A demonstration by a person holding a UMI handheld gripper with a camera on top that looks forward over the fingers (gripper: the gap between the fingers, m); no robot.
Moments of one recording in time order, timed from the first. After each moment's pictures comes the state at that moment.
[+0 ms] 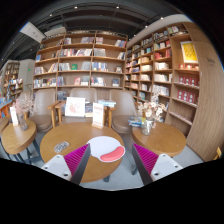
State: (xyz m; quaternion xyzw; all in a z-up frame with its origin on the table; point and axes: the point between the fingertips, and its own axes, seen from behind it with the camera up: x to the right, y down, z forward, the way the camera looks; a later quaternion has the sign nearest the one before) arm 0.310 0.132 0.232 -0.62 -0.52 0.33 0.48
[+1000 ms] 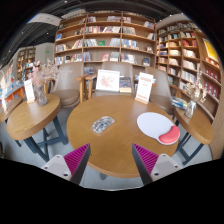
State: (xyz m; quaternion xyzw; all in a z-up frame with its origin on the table) arm 0.228 -0.085 0.063 -0.60 -0.63 0.33 0.36
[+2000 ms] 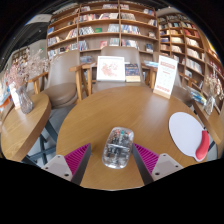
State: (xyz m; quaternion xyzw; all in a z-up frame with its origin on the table) arm 0.049 -0.145 -0.014 -0.64 -0.63 0.30 0.31
